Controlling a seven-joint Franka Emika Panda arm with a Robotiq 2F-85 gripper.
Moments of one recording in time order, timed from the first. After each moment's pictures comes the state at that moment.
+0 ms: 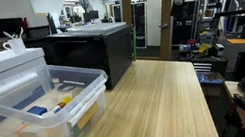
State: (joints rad) arm 0.00 -0.73 0.01 -2.67 0.05 2.16 -0.01
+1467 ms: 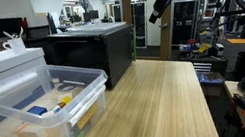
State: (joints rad) arm -0.12 -0.63 -0.05 -2.78 -0.14 2.70 -0.03
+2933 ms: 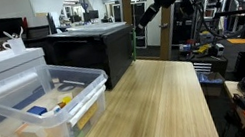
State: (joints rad) arm -0.17 -0.34 -0.08 -2.77 -0.17 3.14 -0.11
